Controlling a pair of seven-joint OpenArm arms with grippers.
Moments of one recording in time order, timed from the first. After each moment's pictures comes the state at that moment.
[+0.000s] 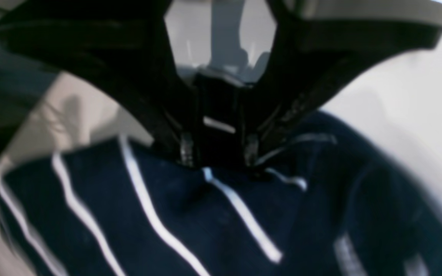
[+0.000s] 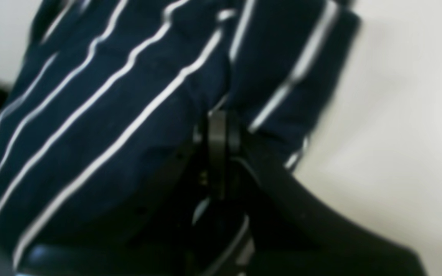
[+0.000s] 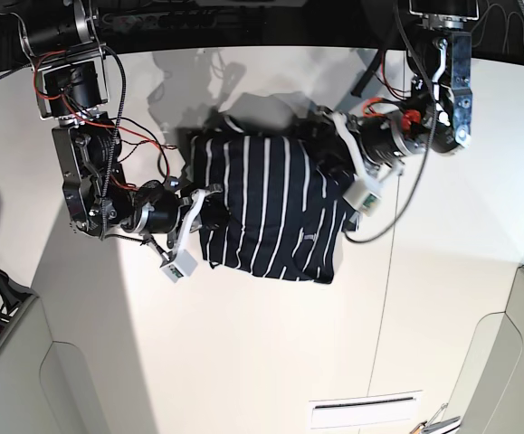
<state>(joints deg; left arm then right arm) 8.1 -9.5 -5.7 94.0 -32.2 -36.2 55.3 14.8 9.5 -10.4 71.4 38.5 32.0 -60.1</state>
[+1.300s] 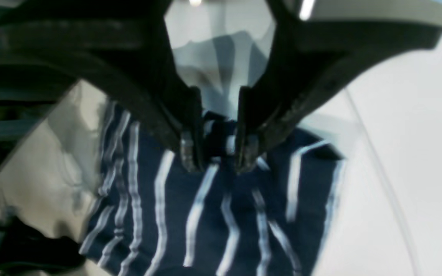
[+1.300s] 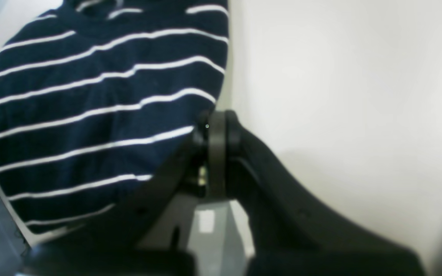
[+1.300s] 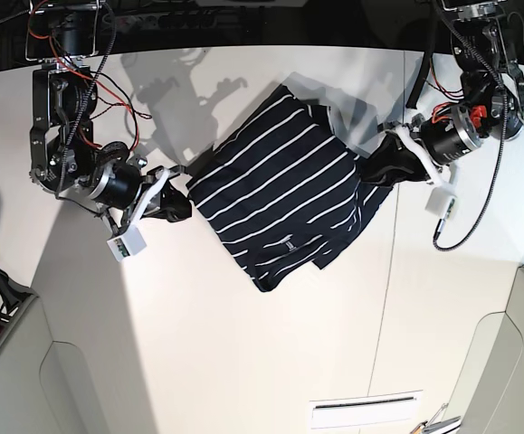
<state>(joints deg) 11.9 -11.7 -21.3 98.2 -49.8 -35.9 60.6 1.9 9.3 3.9 86.6 34.0 32.5 -55.0</state>
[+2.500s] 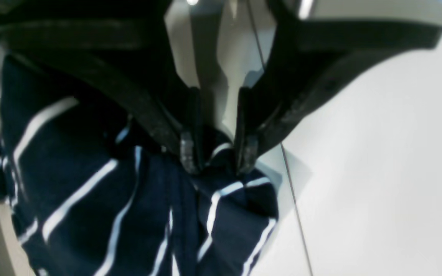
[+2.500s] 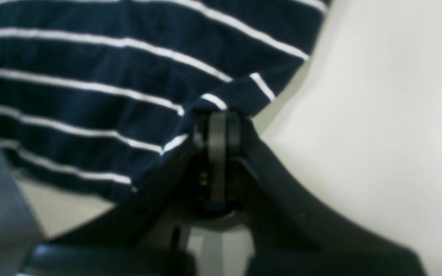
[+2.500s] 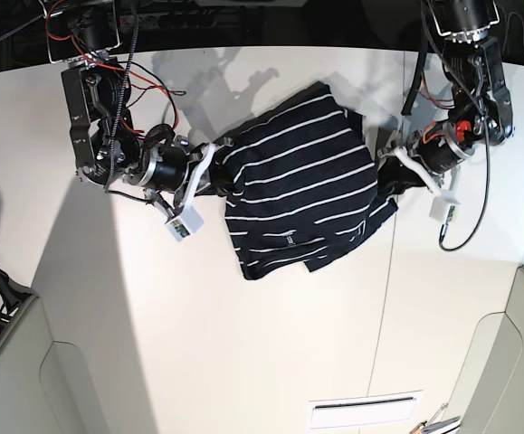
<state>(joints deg) 5.3 -10.9 -20.7 81.9 -35.6 -34.6 49.0 2.0 7.4 -7.7 83.4 32.4 32.6 -53.8</state>
